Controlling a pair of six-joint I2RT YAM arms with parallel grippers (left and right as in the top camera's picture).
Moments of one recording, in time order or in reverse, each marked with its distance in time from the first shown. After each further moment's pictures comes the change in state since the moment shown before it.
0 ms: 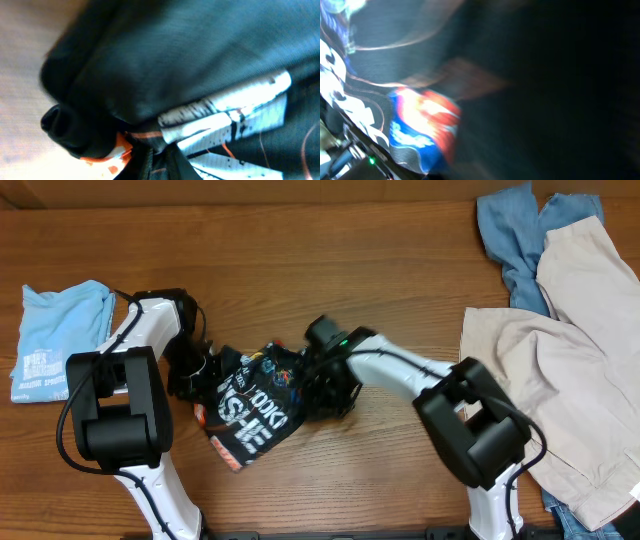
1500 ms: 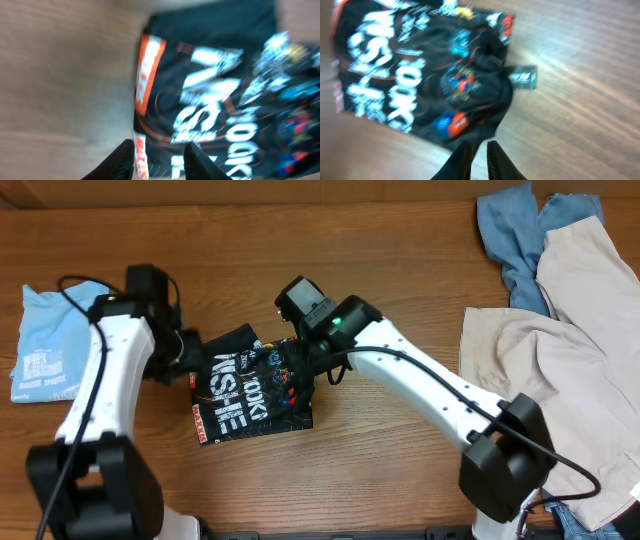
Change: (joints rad) left arm 0.022 -0.386 -0.028 0.166 -0.104 -0.077; right arm 0.109 -0.163 0.335 -0.269 0.523 -0.114
